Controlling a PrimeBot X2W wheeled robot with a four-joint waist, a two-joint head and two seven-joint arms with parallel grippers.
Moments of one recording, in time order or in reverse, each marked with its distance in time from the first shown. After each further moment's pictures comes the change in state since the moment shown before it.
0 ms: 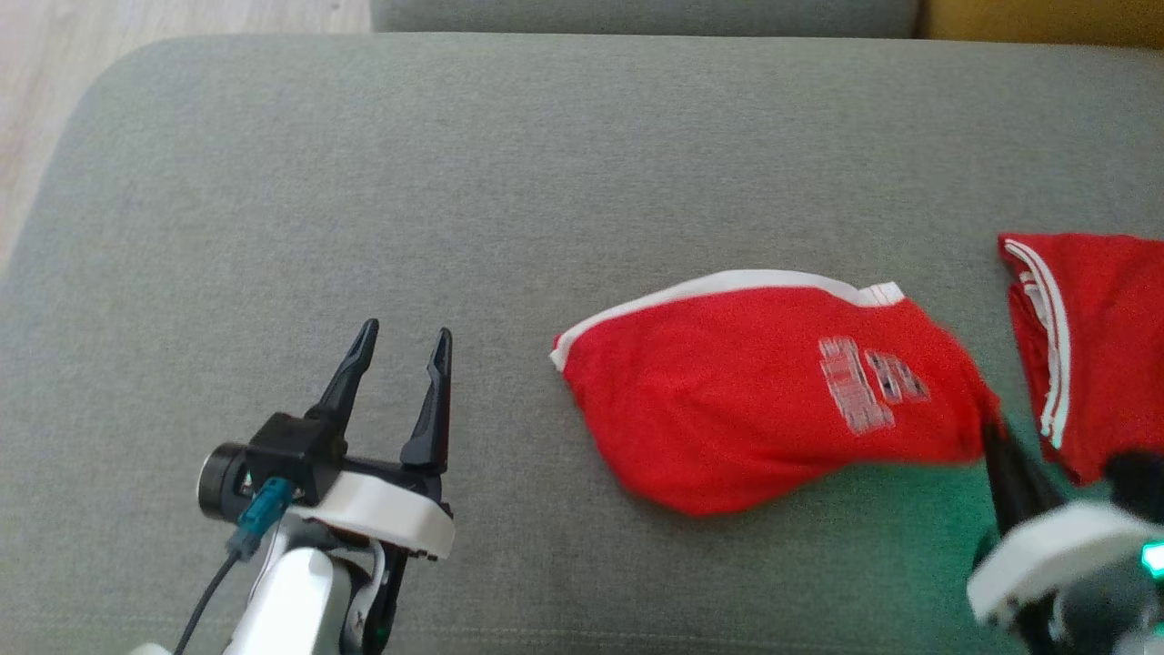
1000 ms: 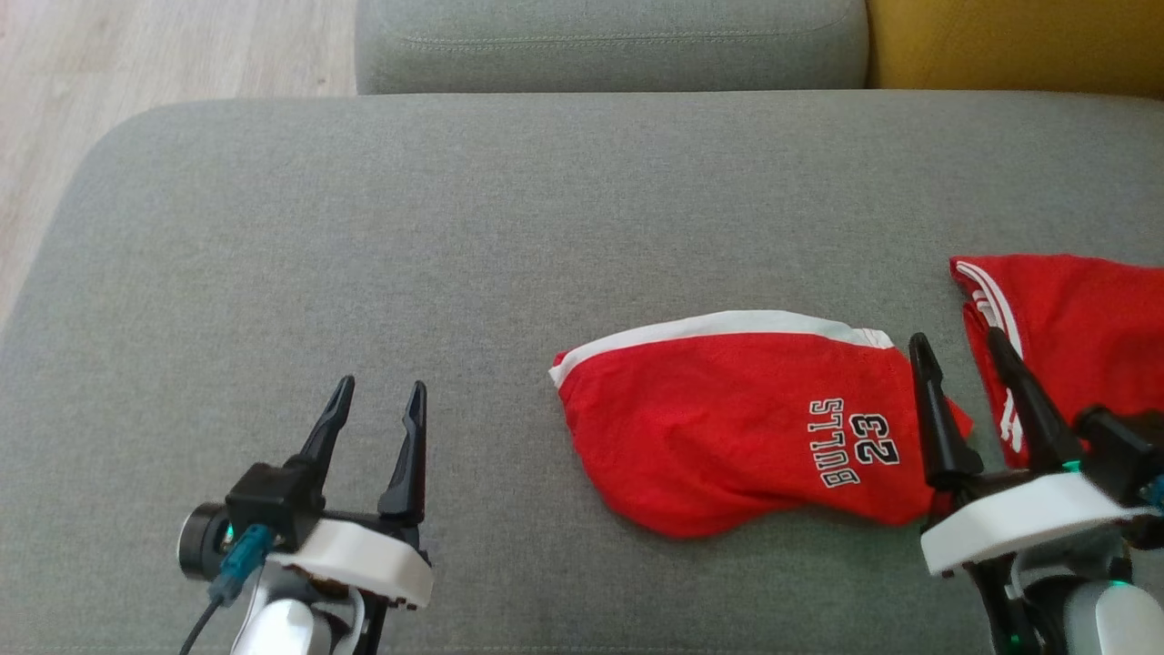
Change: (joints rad) left arm 0.096 0.023 0.024 -0.012 -0.019 0.019 0.005; right arm -0.038 0.004 0.119 -0.089 -0.053 0.000 -0.176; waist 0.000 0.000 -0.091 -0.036
